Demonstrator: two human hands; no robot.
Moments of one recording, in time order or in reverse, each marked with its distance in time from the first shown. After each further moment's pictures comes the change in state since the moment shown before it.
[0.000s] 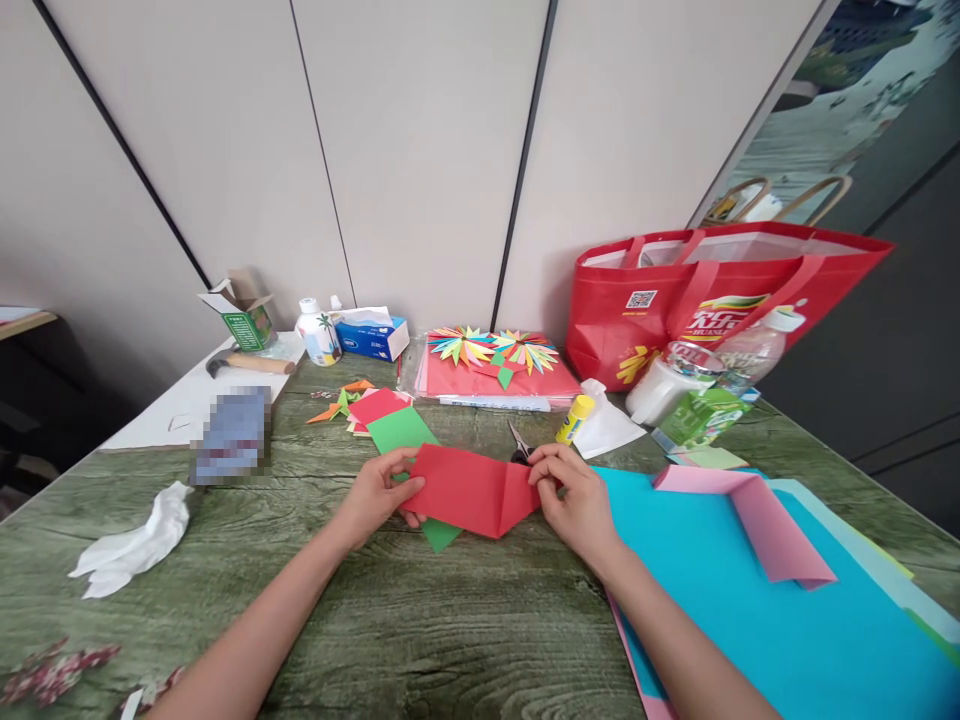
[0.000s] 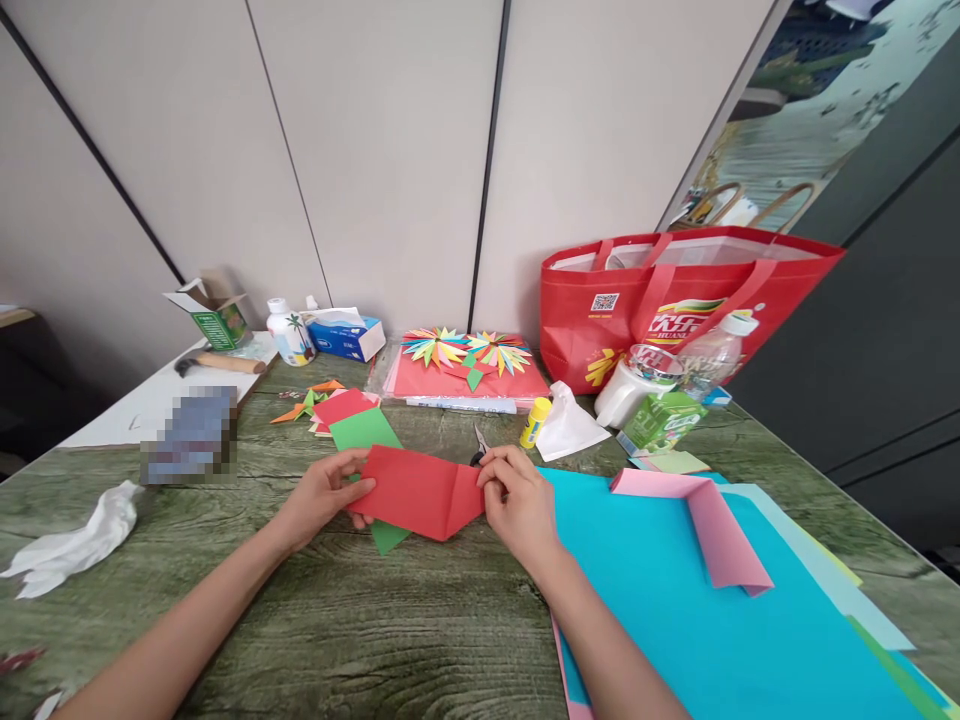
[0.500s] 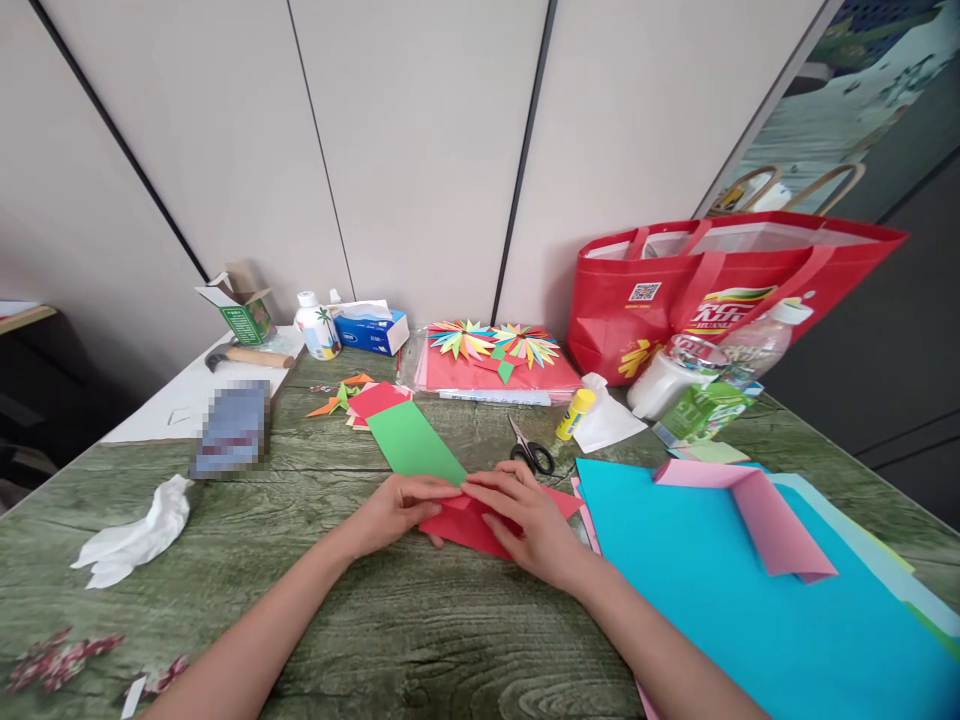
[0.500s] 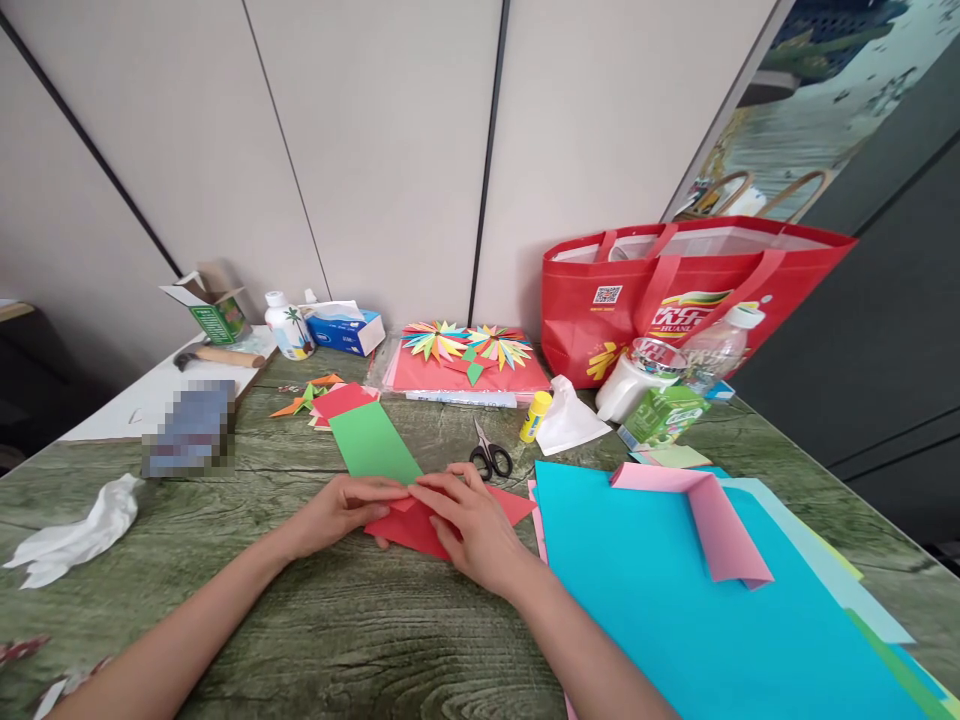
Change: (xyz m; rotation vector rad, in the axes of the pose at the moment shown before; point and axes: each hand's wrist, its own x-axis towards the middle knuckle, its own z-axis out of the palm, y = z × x) left_hand -0.005 -0.007 0.007 0.176 -0.371 0.062; right_hand -0.014 -0.029 0.016 0.129 -0.385 -0.310
